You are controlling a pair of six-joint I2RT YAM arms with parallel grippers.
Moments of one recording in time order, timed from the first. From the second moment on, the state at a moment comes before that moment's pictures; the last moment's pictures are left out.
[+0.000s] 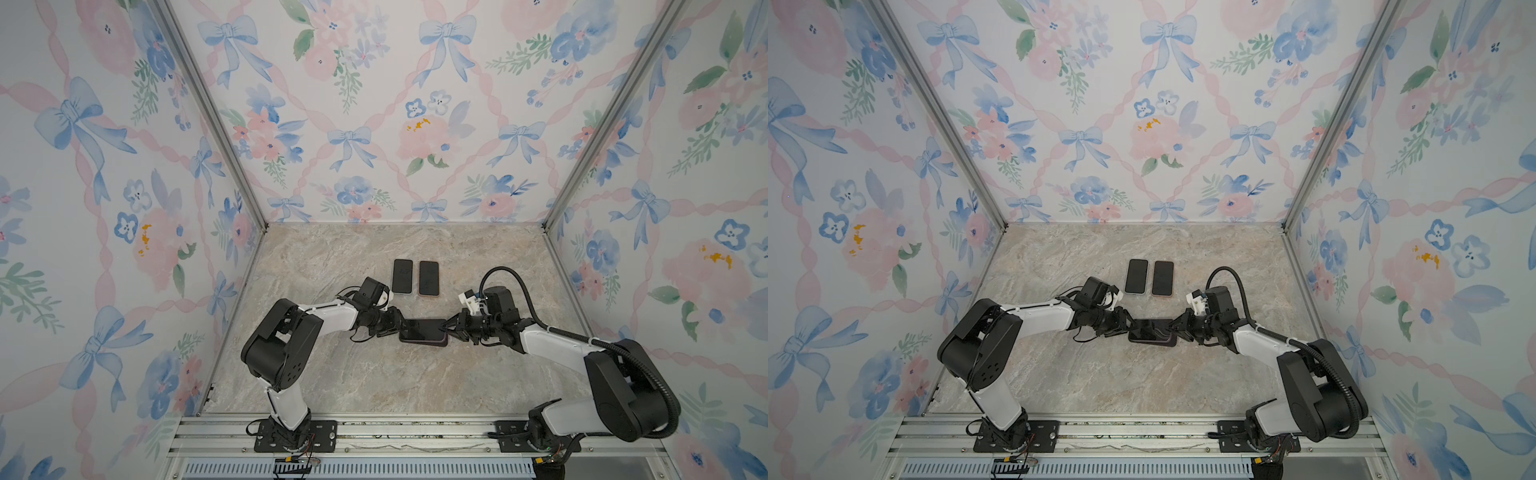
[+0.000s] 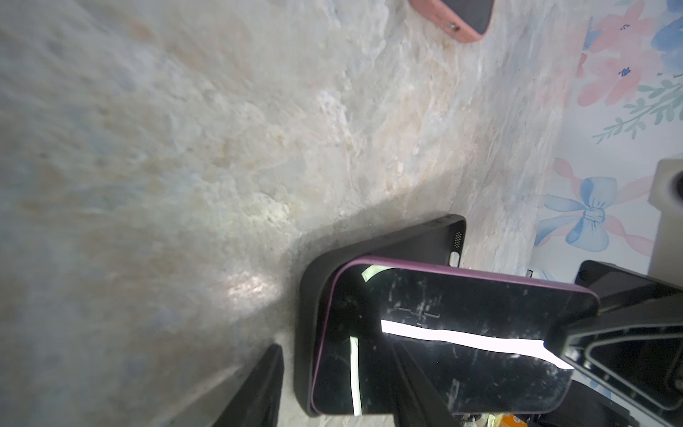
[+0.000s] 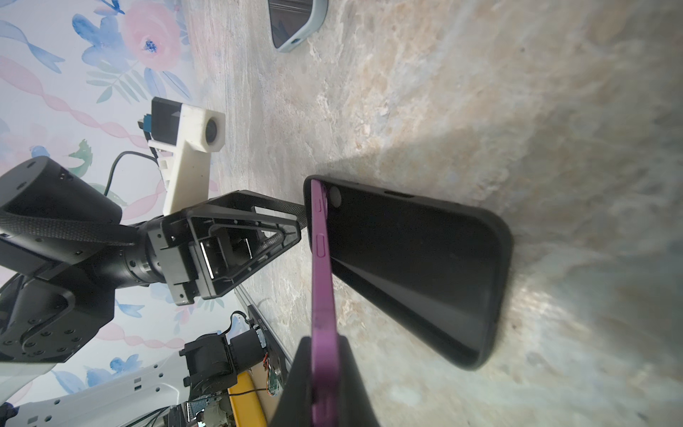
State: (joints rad) left arm -0.54 1.76 0.88 -0.14 0.52 -0.69; right arm 0.37 1.43 0.59 0.03 -0.73 0.87
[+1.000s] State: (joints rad) left arm -0.56 1.73 0.84 -0.08 0.46 -0.76; right arm 0.35 1.65 0.71 -0.02 -0.80 0.77
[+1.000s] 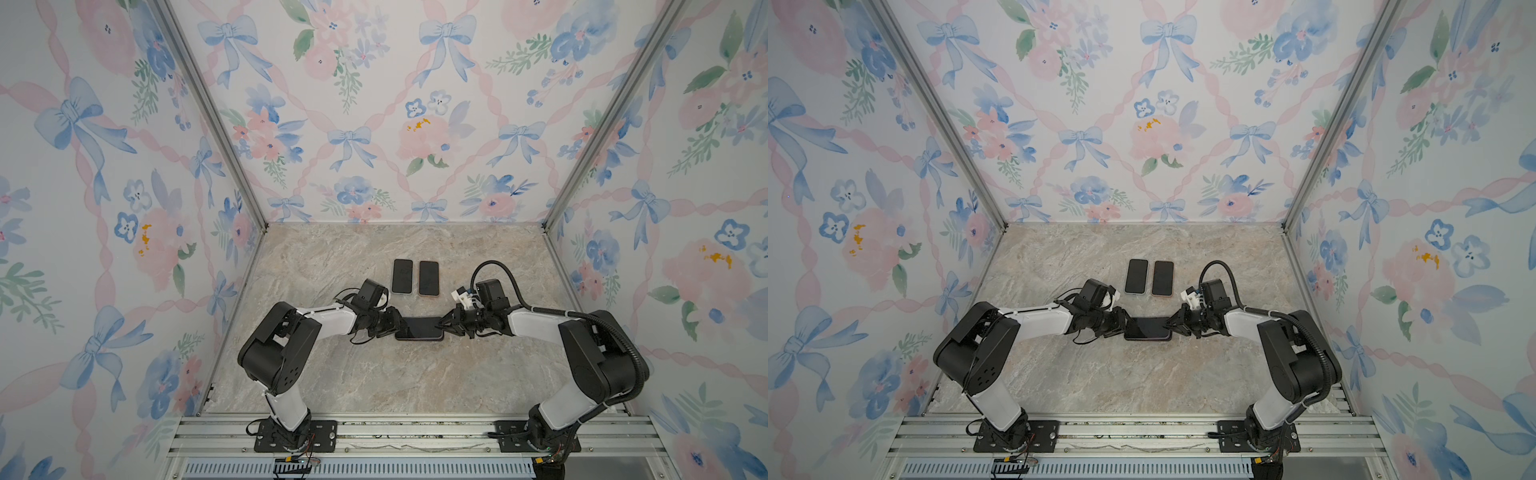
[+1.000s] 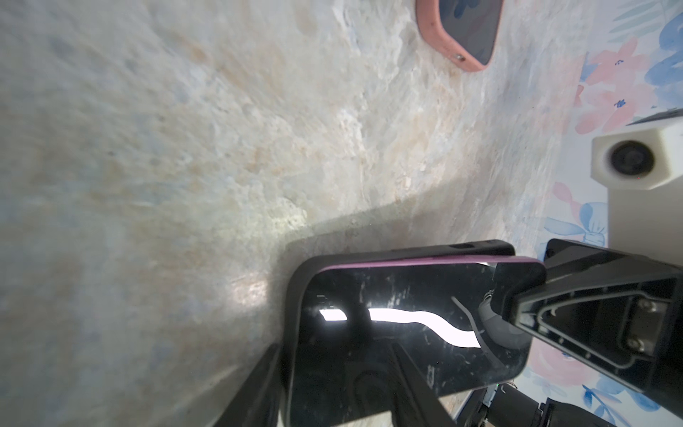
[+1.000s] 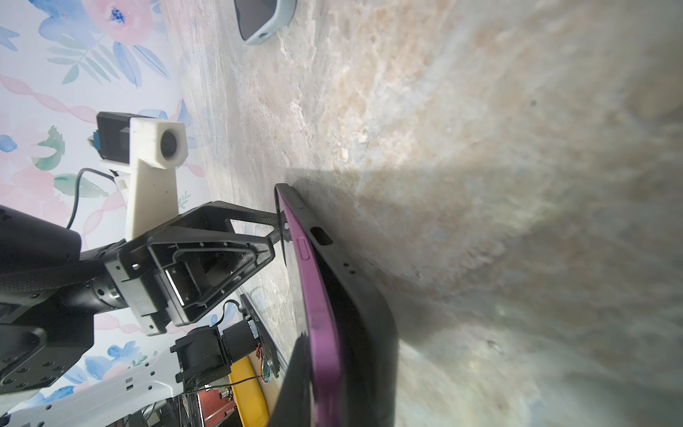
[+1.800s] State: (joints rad) left arm -0.56 1.67 0.74 -0.02 0.50 -0.78; right arm 0.42 1.66 0.77 -0.24 -0.61 0.70
